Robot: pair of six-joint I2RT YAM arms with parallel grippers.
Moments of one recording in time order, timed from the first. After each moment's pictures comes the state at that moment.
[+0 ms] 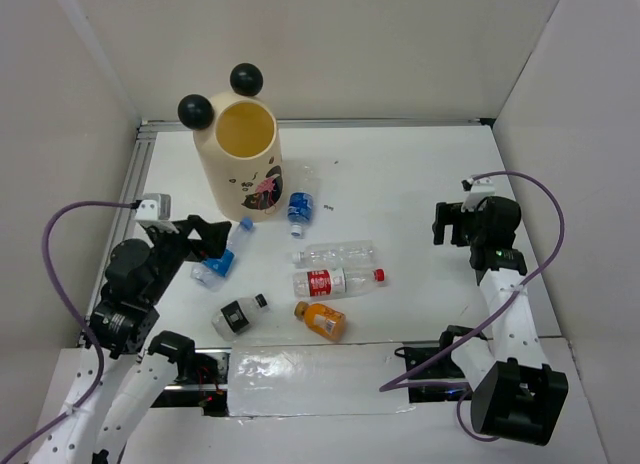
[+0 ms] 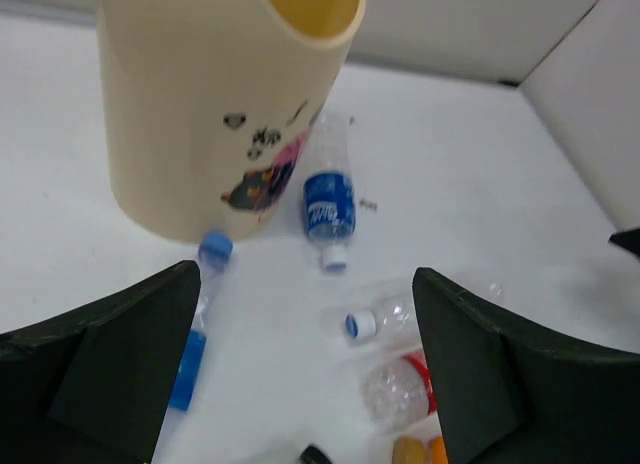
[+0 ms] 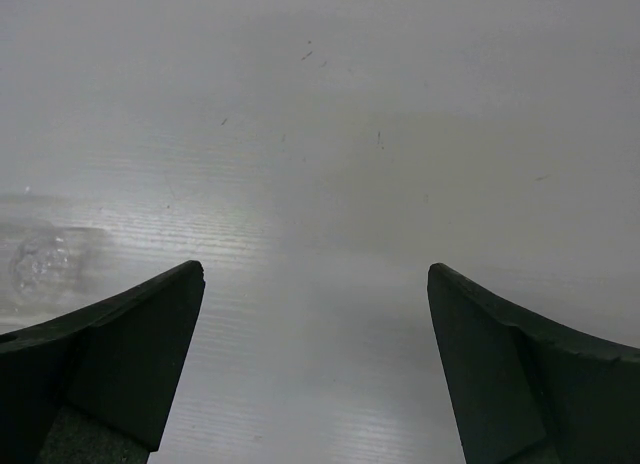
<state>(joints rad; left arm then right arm) -0.28 0.43 0.70 -0.33 -0.01 -0.37 -0.21 0.91 0.64 -0.28 -0.23 -0.14</state>
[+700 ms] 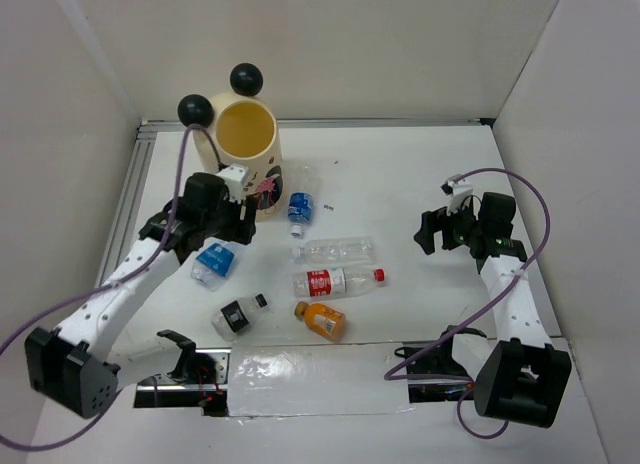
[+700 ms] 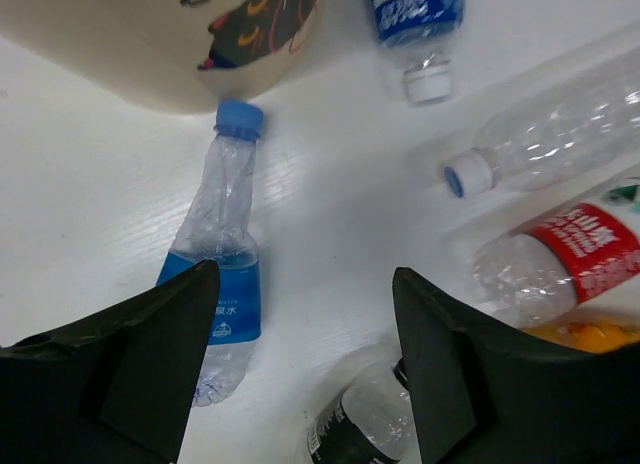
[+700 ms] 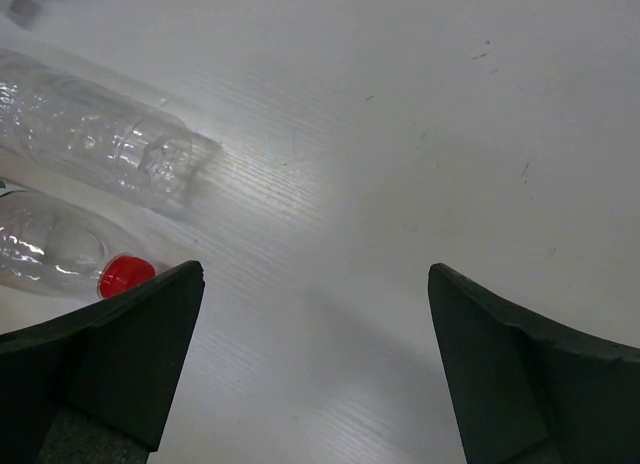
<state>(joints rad) -0.38 1.08 1.00 -0.63 -0.01 -0.10 -0.21 1.00 0.69 -0.40 -0.57 -0.35</state>
